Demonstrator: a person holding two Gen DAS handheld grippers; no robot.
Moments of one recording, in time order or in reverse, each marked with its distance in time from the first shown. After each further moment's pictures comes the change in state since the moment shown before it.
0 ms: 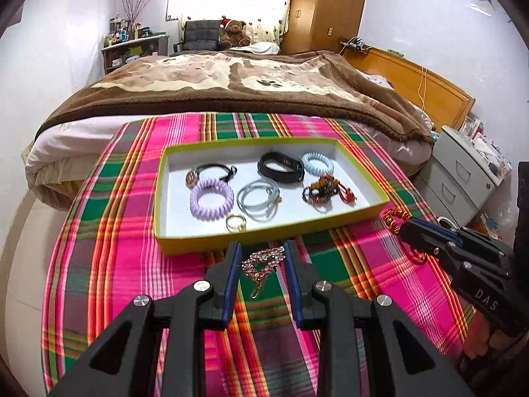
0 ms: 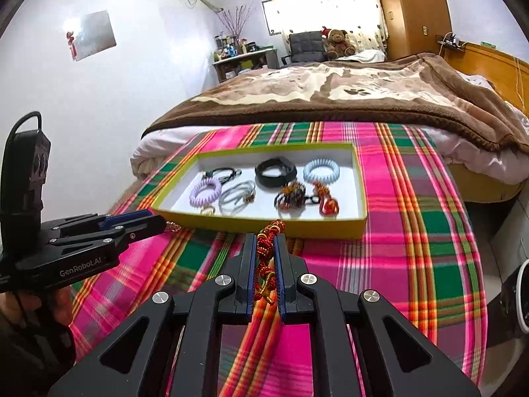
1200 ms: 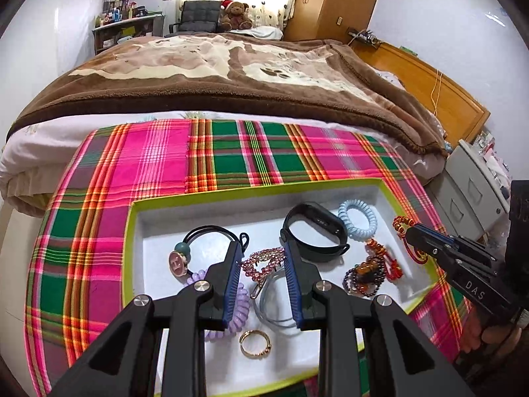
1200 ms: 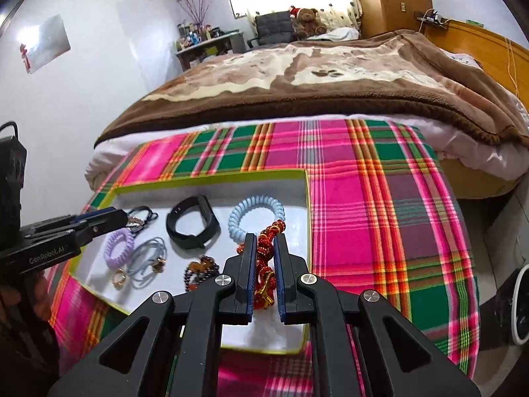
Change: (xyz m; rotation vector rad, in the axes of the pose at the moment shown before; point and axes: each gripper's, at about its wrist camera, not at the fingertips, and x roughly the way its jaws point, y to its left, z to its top) left arm 0.102 0.027 0.077 -0.040 0.088 -0.045; right arm 0.102 -0.074 0.057 0.066 0.114 -0.097
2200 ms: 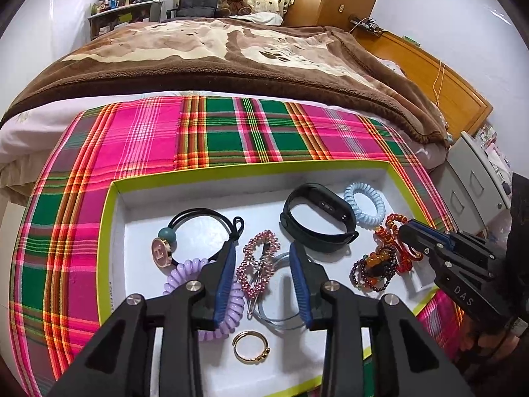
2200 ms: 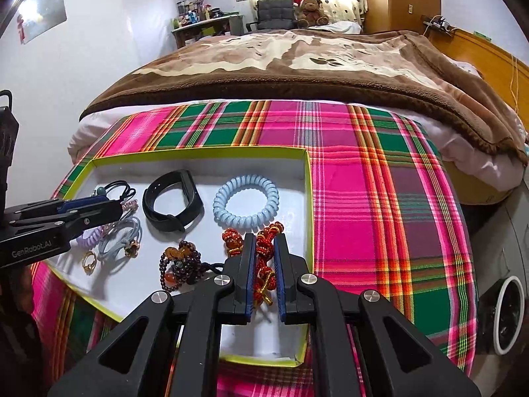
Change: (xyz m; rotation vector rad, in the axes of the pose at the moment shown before) left arm 0.019 0.001 -0.005 -0.012 0.060 -0.017; right arm 0.018 0.011 -0.003 -0.066 0.050 -0.079
